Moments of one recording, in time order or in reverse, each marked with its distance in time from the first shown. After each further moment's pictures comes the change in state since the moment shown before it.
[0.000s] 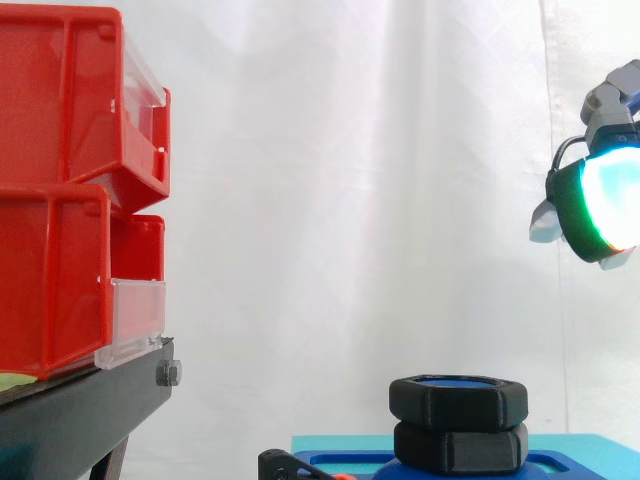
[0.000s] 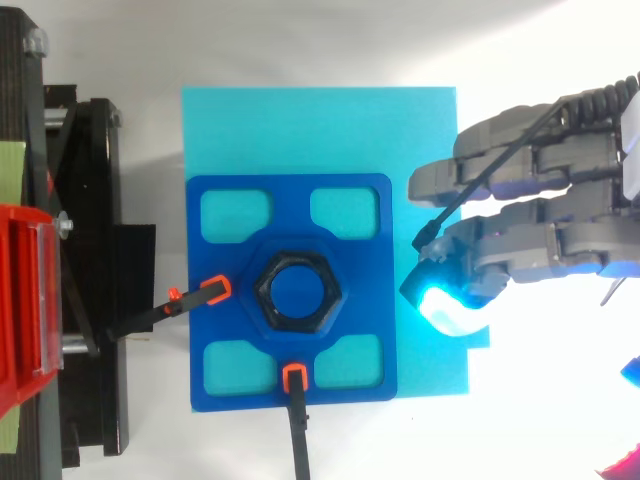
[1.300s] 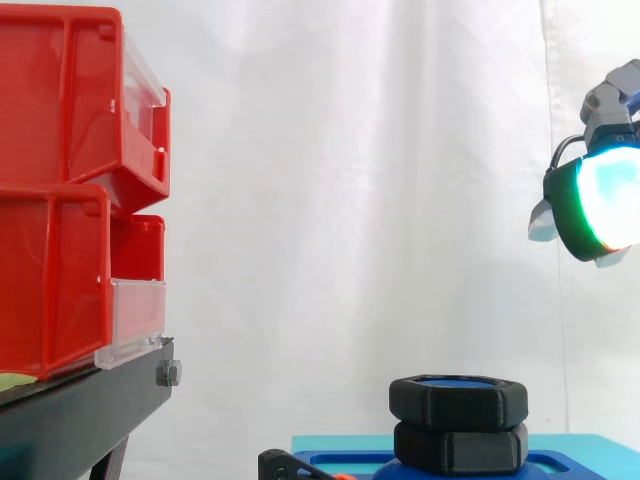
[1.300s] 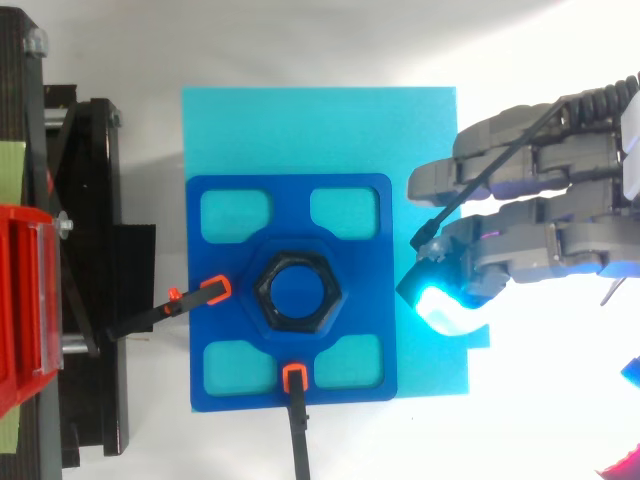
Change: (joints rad) arm 0.000 0.000 0.000 0.001 0.000 0.000
